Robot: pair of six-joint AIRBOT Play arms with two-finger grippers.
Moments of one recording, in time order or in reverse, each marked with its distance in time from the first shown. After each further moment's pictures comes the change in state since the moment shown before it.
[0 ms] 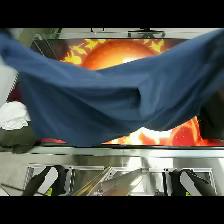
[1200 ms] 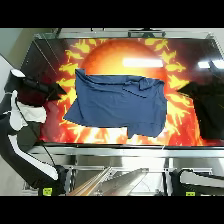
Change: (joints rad) left arm -0.074 -0.887 0.164 0.789 -0.343 -0.077; right arm -0.164 -0.393 -0.337 -0.397 0.074 -0.002
